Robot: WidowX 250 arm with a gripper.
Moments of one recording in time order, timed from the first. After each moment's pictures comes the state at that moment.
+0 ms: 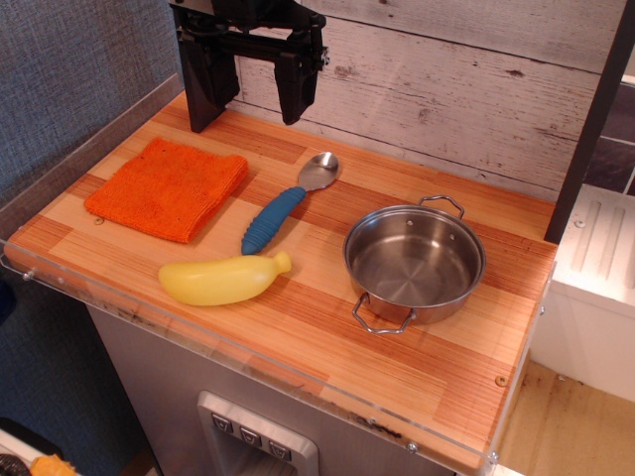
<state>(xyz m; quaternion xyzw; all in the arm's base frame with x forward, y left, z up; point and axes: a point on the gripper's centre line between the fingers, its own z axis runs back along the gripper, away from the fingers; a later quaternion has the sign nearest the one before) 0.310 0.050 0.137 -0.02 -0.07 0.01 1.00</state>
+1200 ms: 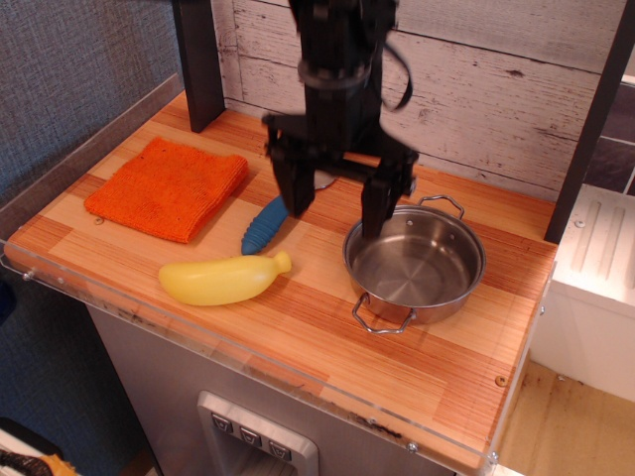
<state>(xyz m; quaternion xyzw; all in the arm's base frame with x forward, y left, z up) 0.298 -0.014 0.071 -0.01 -0.05 0.01 1.00</state>
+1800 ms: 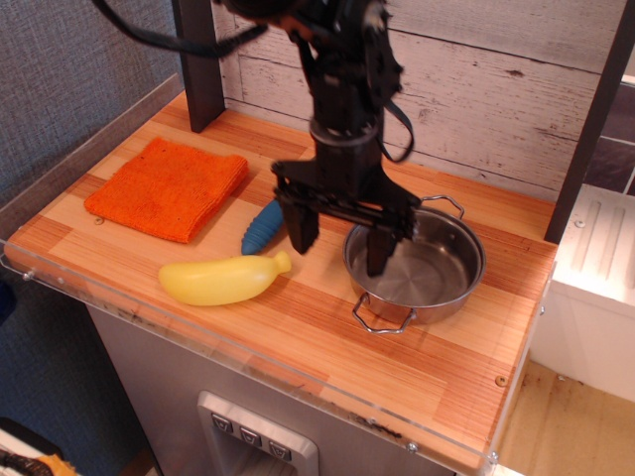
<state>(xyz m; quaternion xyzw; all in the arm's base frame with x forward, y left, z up) 0.300 -0.022 0.036 0.00 -0.05 0.02 1.00</state>
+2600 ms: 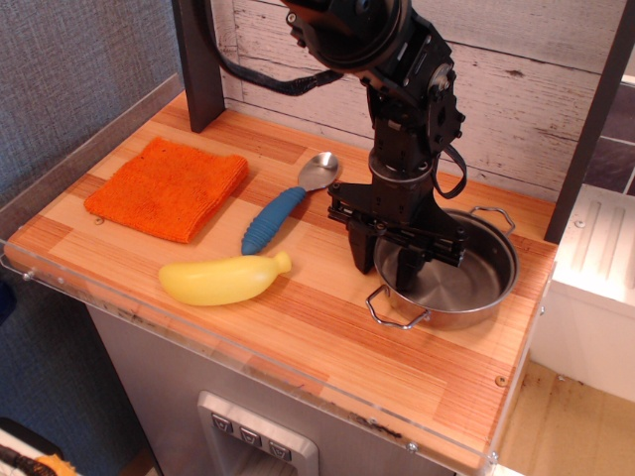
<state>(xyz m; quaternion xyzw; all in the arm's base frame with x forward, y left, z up) 0.323 -0.047 0.008 0.02 -0.06 -0.02 1.00</state>
